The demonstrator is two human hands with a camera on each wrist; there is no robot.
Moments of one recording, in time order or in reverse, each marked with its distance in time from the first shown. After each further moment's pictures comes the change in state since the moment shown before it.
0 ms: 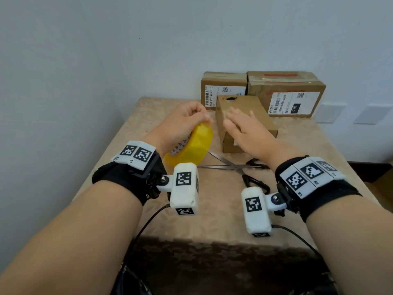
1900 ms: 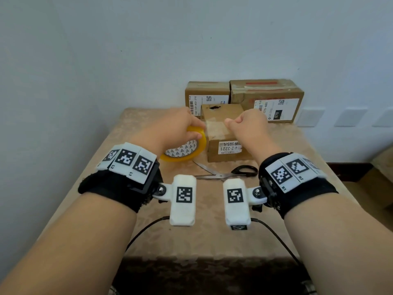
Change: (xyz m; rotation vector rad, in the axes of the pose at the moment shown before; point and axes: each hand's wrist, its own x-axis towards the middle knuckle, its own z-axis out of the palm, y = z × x) left_hand 0.012 0.043 0.009 1.076 -0.207 0.057; right_hand 0.014 0.012 -0.021 0.179 0.377 0.442
